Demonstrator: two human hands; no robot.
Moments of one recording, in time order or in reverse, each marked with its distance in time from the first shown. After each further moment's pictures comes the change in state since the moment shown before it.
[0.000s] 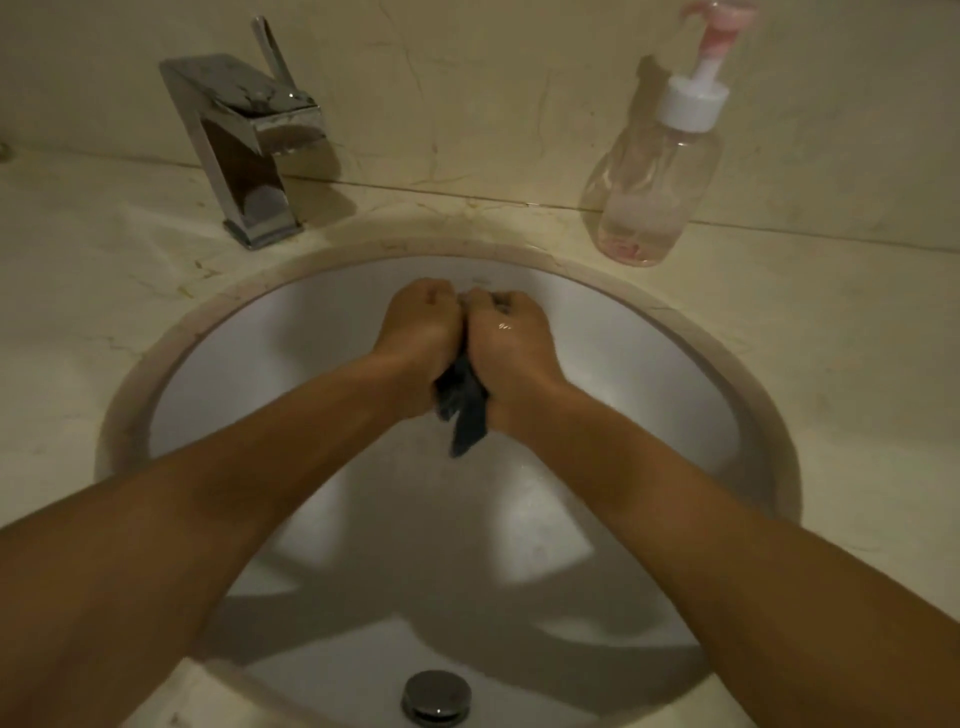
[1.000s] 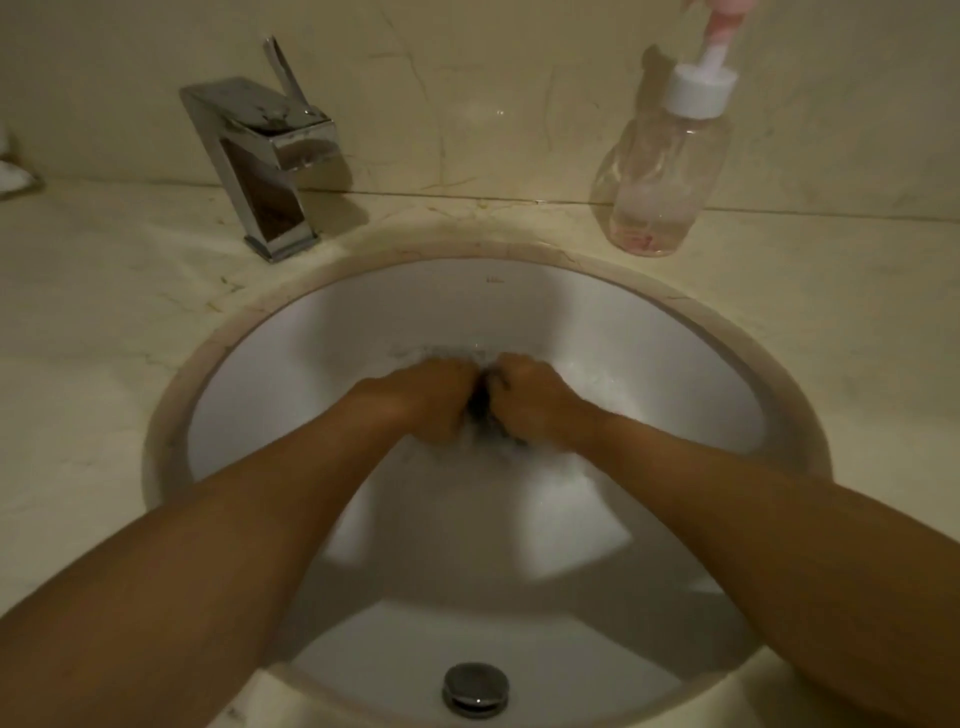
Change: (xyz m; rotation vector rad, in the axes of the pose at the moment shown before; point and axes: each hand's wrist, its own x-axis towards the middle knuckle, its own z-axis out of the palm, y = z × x) left_hand 0.042 -0.049 -0.025 1.417 -0.634 0.266; right_hand 0.027 0.048 -0.036 -0.936 -0.316 -0.229
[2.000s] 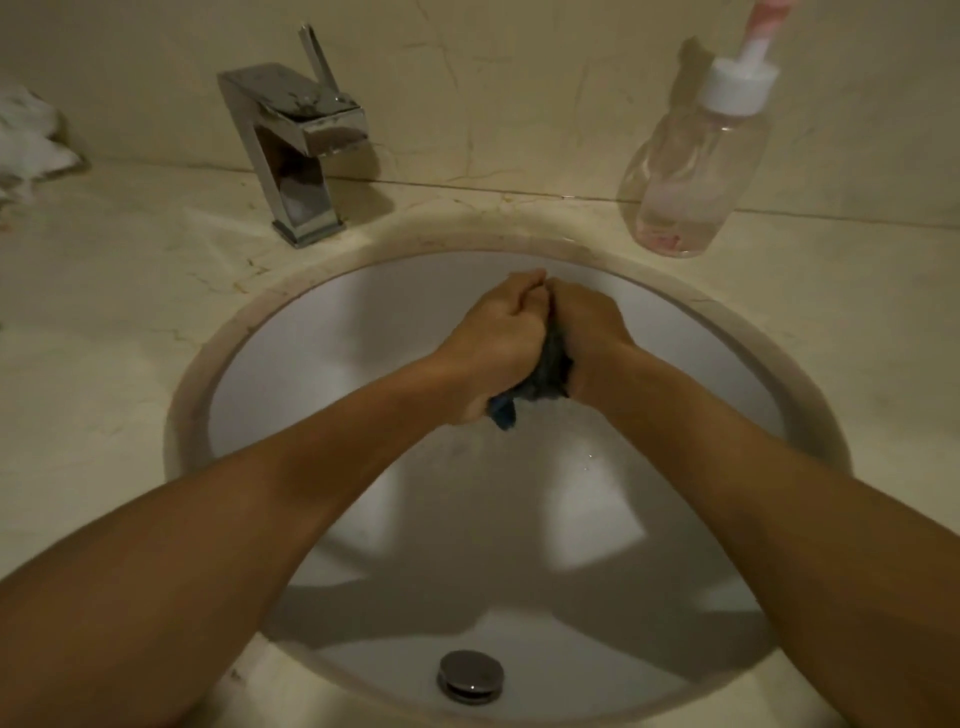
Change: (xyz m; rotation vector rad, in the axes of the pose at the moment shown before) left_hand -0.033 0.067 -0.033 -1.255 0.516 -0.028; right_hand -0.005 -0.037 -0.043 0.945 0.287 0.305
